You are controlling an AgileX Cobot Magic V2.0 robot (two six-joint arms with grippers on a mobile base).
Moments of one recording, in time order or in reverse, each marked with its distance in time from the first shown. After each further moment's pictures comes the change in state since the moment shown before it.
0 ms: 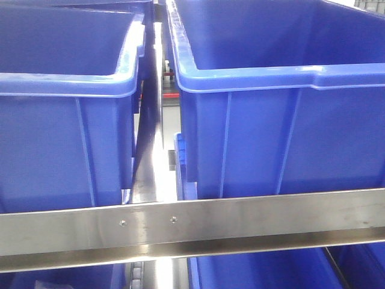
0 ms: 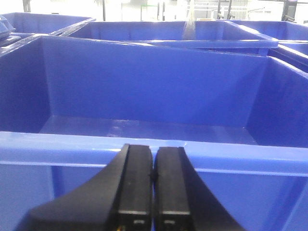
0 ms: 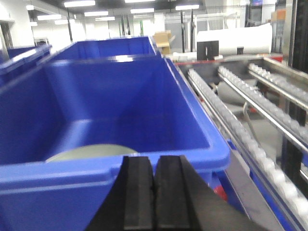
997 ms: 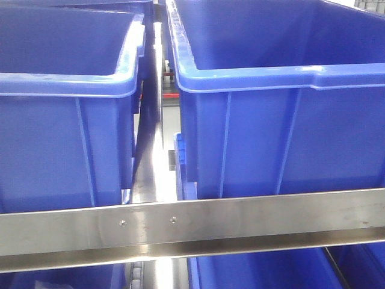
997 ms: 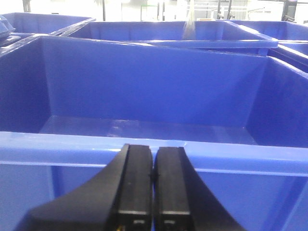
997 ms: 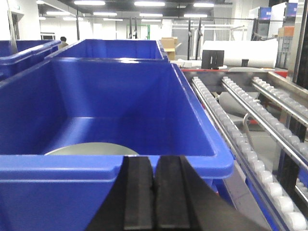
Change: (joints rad) left arm 0.000 0.000 0.000 0.000 0.000 0.000; right arm 0.029 0.000 0.000 -0.004 0.003 -0.086
